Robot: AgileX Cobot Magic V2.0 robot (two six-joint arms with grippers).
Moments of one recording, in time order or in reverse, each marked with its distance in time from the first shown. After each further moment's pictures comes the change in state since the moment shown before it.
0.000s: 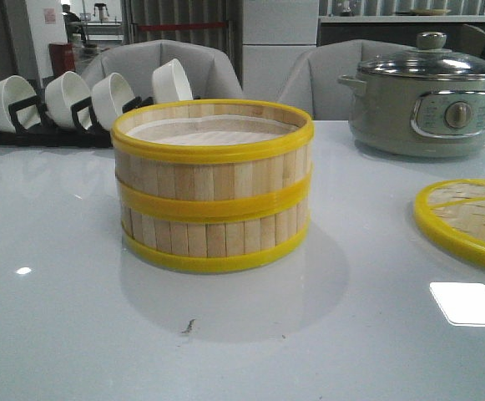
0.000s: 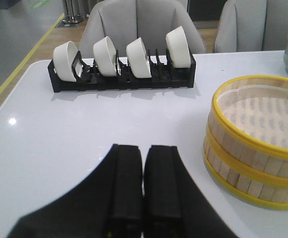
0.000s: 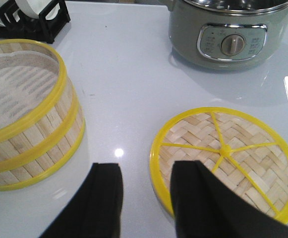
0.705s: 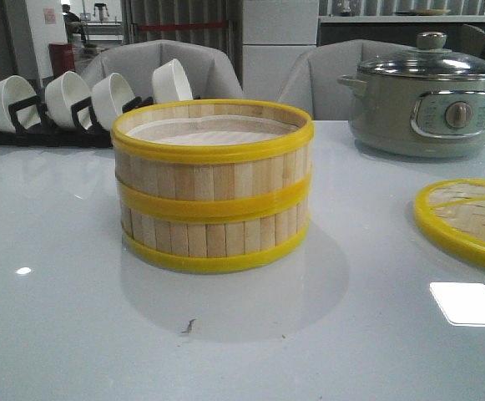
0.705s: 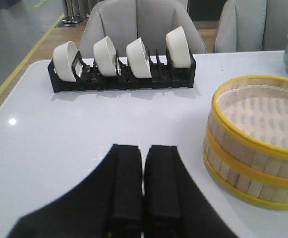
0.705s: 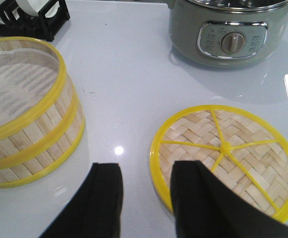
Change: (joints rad) left arm 0.000 0.000 0.000 0.000 0.000 -0.002; right arm 0.000 0.000 0.000 0.000 0.010 0.000
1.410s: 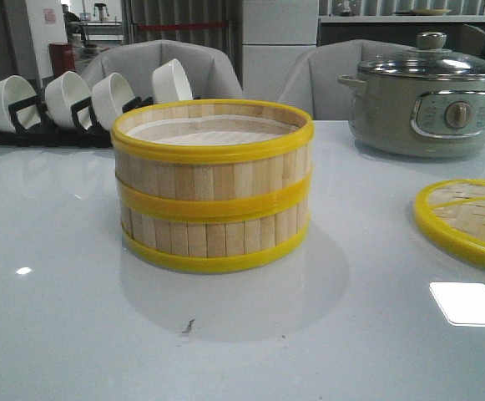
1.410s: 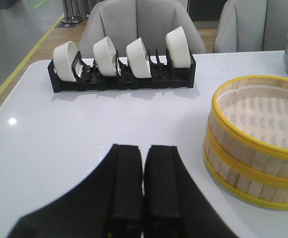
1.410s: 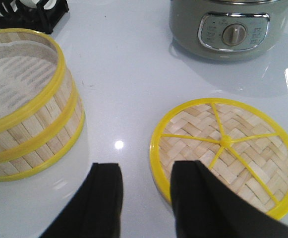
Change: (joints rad) left arm 0.000 0.000 0.000 0.000 0.000 0.000; right arm 0.000 0.000 0.000 0.000 0.019 0.000
